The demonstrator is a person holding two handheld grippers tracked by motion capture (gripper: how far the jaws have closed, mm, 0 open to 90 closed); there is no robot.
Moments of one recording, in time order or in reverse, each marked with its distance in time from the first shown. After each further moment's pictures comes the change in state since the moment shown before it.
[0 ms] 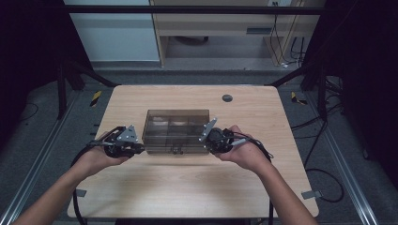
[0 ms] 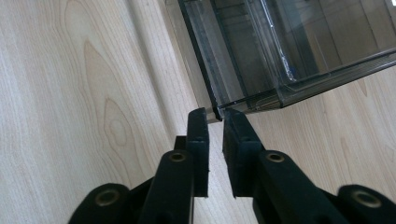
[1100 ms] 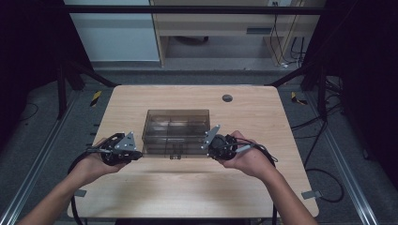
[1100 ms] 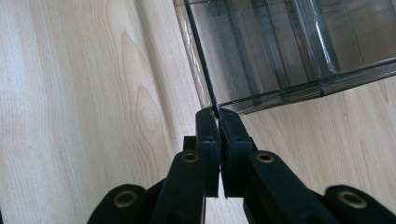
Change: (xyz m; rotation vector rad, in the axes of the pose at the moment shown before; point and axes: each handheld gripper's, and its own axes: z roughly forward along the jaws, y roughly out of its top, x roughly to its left) left arm -0.025 -0.003 -0.013 0.026 -0.009 0.067; right arm 0.018 -0.010 -0.011 -0.020 0.041 -0.052
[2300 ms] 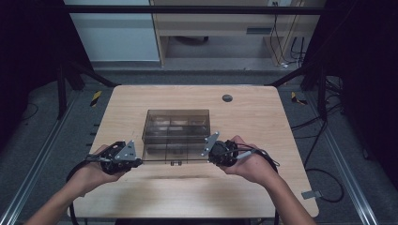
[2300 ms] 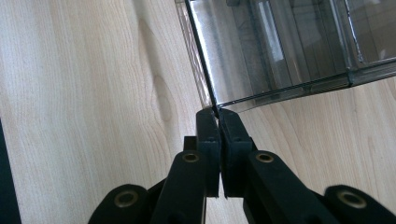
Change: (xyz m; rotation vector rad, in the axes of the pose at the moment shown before) left arm -0.022 -0.002 -0.002 0.010 0.000 0.032; right arm 0.016 -0.004 -0.003 0.018 -0.004 -0.031
